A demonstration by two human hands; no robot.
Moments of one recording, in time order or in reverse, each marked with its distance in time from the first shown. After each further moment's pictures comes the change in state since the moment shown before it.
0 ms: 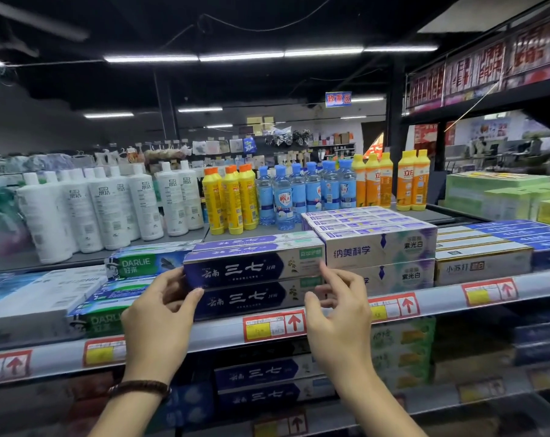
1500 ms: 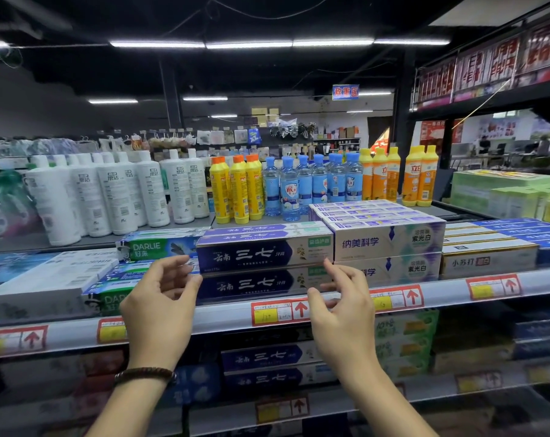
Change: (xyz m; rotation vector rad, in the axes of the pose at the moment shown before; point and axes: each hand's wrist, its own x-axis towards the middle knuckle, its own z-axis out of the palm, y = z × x) left_hand 0.002 -0.025 -0.008 -0.068 0.091 0.074; right_hand -0.011 -0.002 -0.001 -0.080 -0.064 0.011
